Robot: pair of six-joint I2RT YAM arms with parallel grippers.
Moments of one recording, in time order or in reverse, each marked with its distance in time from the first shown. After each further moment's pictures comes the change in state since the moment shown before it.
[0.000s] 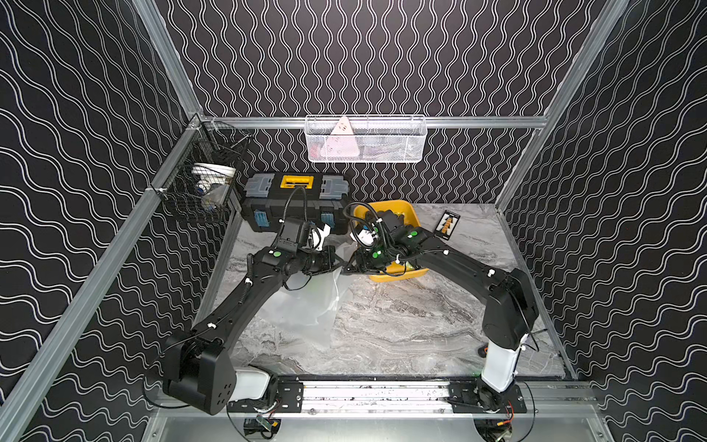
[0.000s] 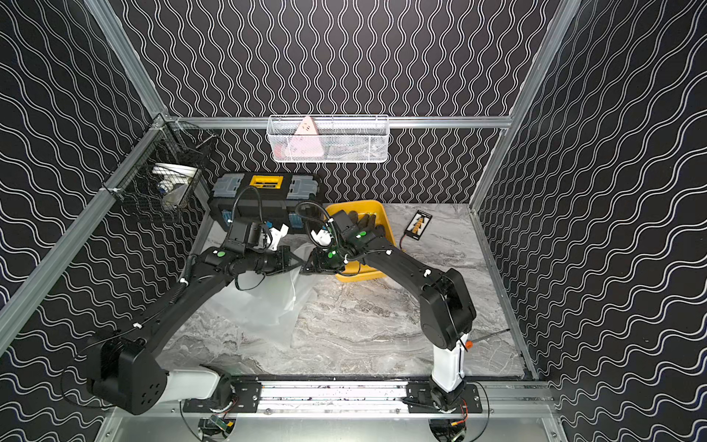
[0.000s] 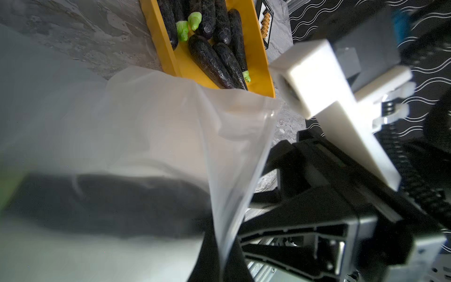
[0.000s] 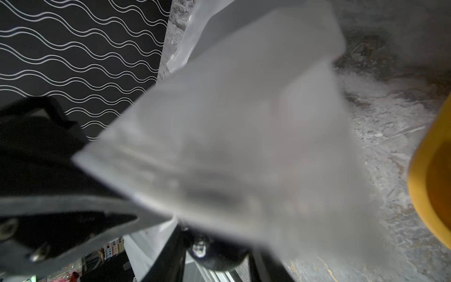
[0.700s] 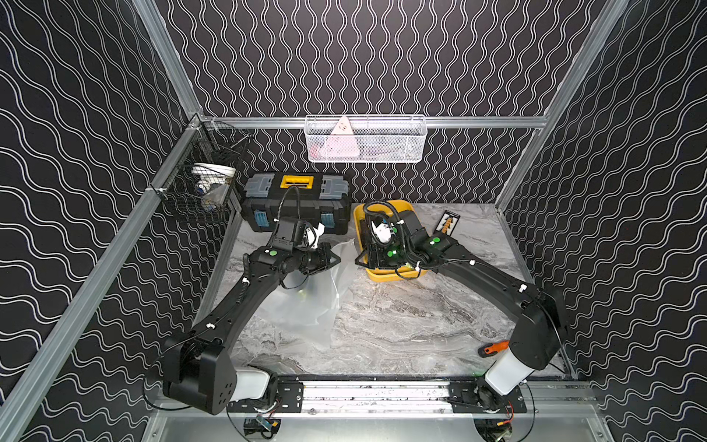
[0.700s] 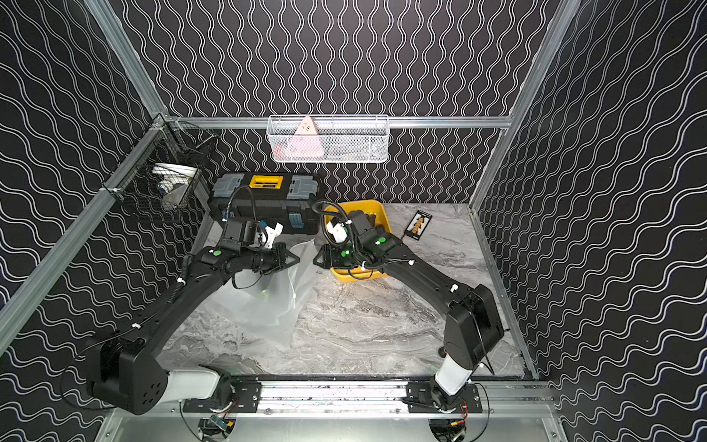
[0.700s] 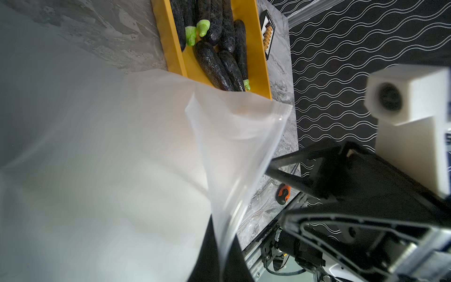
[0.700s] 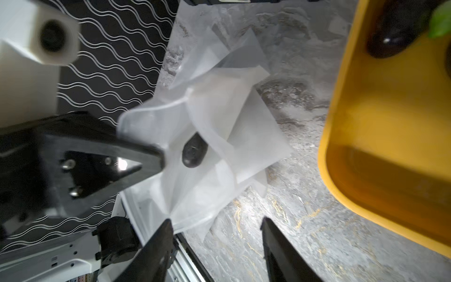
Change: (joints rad) left arm 0.047 -0.003 0.000 0.008 0.014 -0.071; right arm -0.050 -0.220 -0.225 0.131 0.153 0.035
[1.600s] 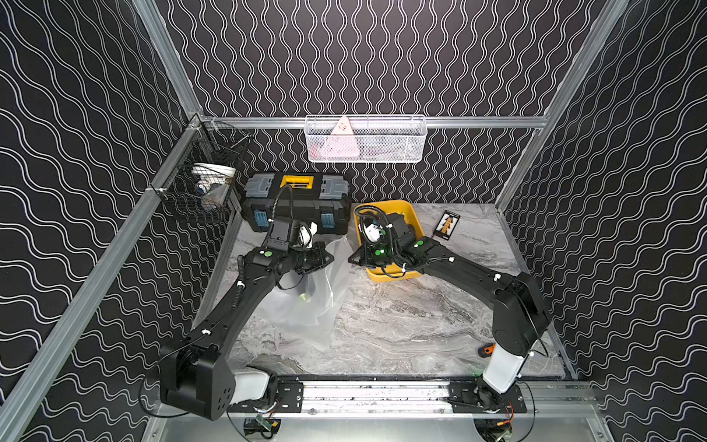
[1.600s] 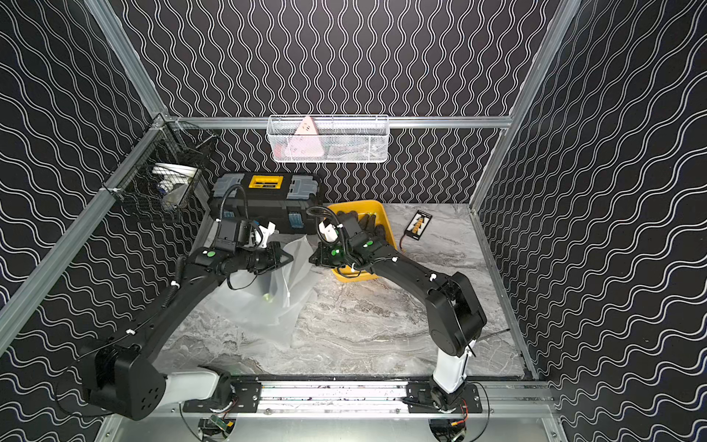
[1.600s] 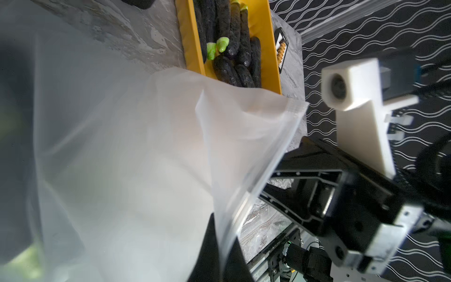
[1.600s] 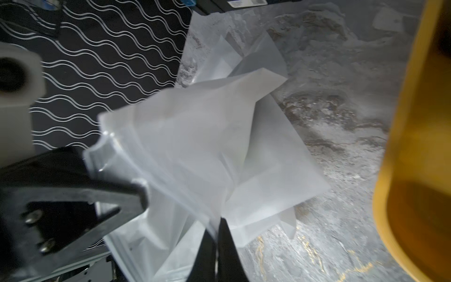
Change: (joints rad) left arm 0.035 -0.041 0.007 -0.042 -0.082 -0.005; right arm 0.026 0.129 0.026 0.241 -0.083 0.143
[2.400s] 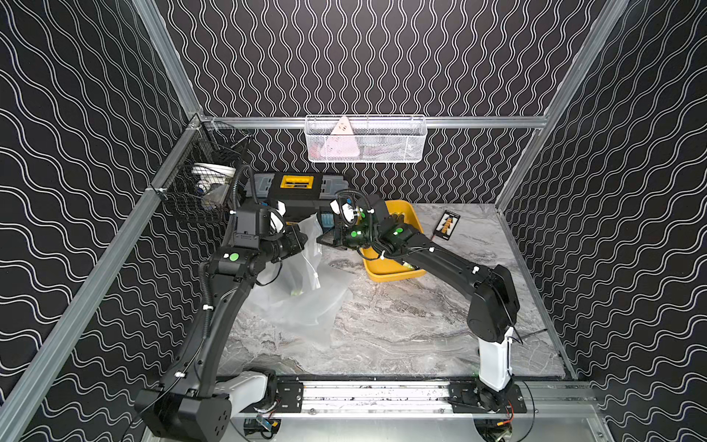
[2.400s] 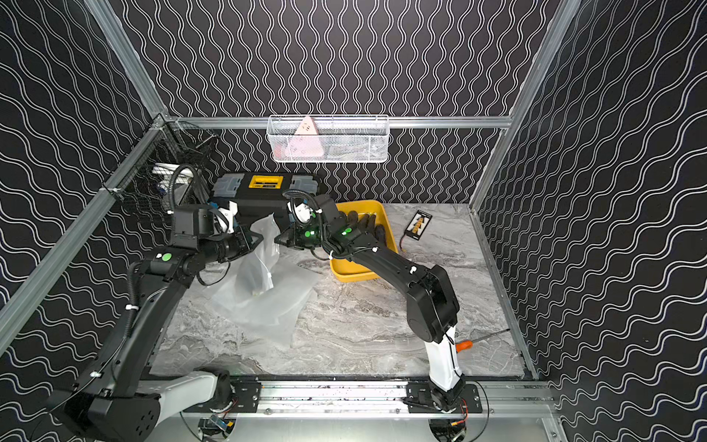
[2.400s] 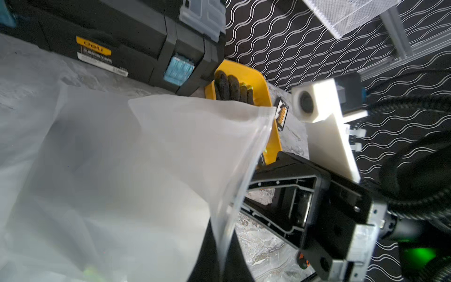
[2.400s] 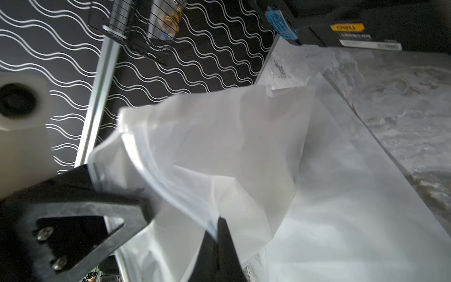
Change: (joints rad) left arm 0.101 -0.116 0.156 -0.137 -0.138 0.032; right arm 0.062 0.190 0.320 0.084 -0.111 0.090
